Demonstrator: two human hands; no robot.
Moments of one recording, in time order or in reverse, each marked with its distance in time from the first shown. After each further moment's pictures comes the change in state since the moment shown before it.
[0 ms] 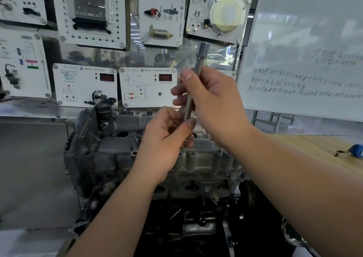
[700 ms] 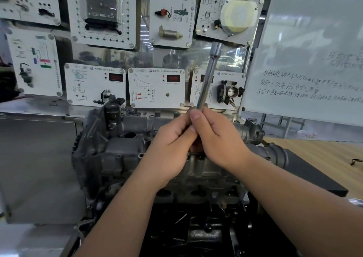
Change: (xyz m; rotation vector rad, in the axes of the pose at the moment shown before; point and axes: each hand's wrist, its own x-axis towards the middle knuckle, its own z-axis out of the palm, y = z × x) left_hand -0.001 0.003 -0.007 0.082 -0.165 -0.105; right_hand -0.019 0.057 -0.001 -0.274 -0.182 -0.042
